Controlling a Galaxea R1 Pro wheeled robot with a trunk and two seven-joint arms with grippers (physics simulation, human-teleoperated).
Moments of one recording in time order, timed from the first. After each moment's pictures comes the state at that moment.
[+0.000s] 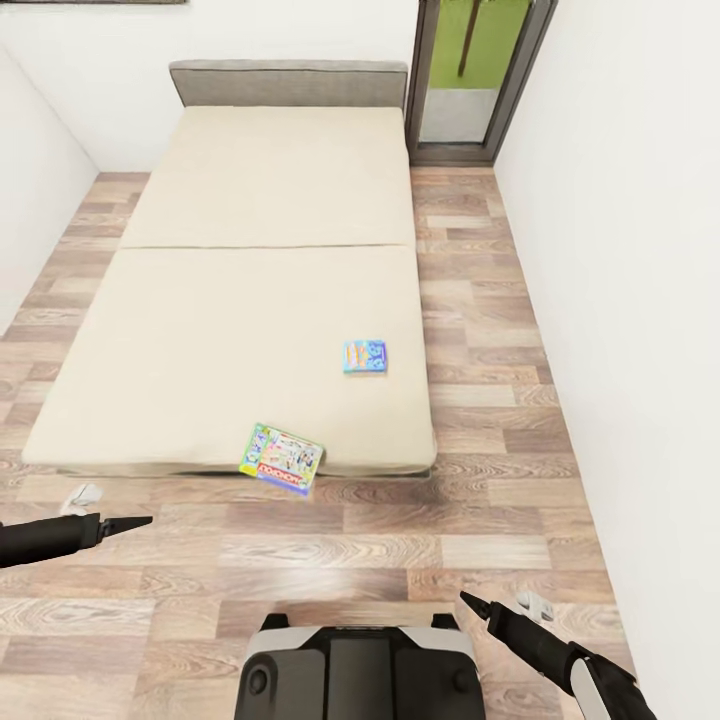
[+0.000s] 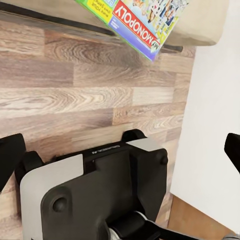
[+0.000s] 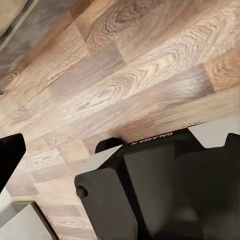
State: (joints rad) left arm -0.68 0.55 0.38 -0.67 -0.18 0.61 -1.39; right arm -0.32 -0.06 -0.38 -0.76 -0.22 0.42 0.65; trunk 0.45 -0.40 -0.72
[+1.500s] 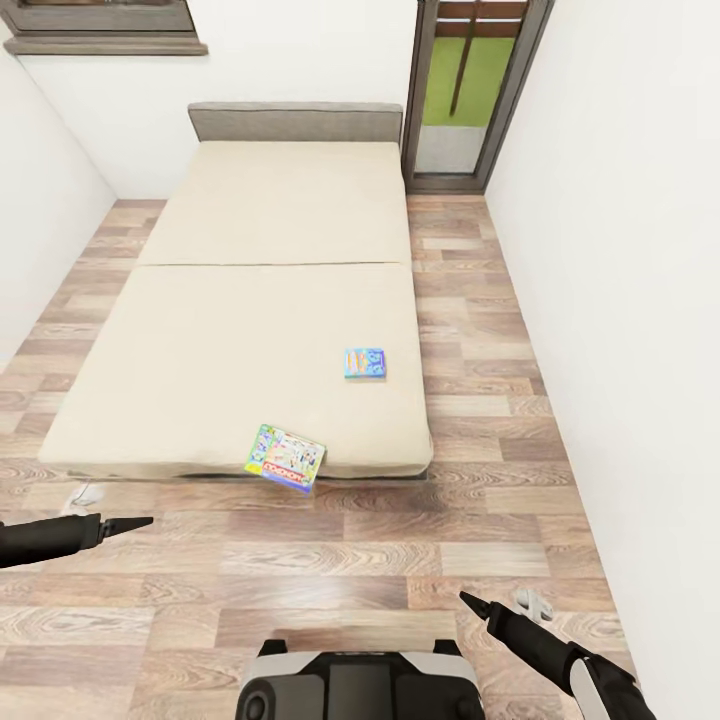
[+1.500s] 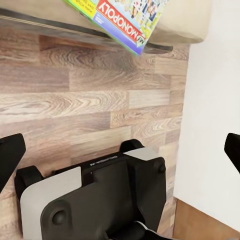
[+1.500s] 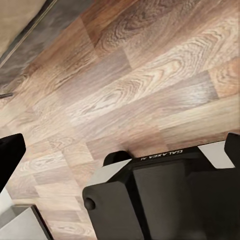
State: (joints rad) left arm -0.68 0.55 0.37 -0.67 -0.18 0.61 -1.39; right arm -0.32 -0.05 -0.38 -0.76 -0.22 0.42 0.65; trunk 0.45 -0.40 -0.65
